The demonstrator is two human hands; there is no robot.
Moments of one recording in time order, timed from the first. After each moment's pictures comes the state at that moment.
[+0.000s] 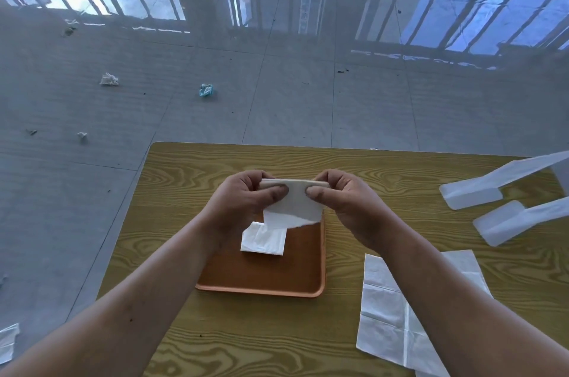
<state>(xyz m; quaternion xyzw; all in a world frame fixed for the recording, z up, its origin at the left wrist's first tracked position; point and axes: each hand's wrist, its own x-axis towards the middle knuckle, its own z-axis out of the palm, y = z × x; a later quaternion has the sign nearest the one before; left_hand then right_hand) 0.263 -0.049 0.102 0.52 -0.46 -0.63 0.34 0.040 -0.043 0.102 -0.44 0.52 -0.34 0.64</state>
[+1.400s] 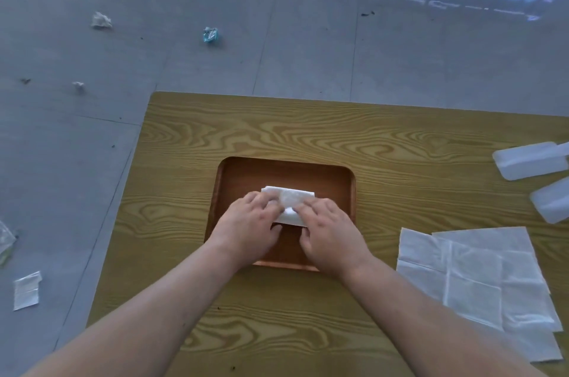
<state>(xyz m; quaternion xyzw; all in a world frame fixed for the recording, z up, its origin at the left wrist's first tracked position) 0.310 -0.004 -0.059 0.54 -0.81 -0.23 -0.05 0.109 0.015 -0.055 -0.78 0.57 0.01 0.25</state>
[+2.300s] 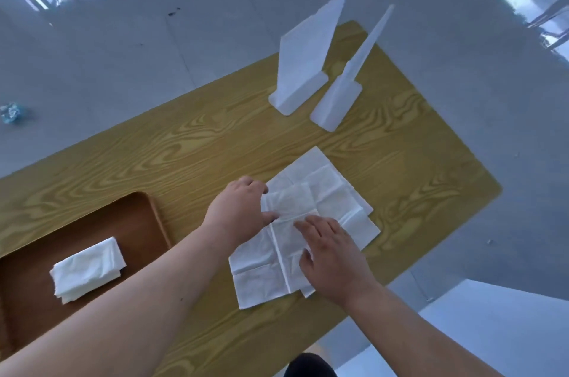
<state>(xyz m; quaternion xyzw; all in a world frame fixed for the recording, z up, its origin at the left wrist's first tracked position) -0.039 0.010 -0.048 0.39 -0.87 -0.26 -0.14 -0.161 0.205 -0.054 -0.55 0.79 -0.06 0.26</state>
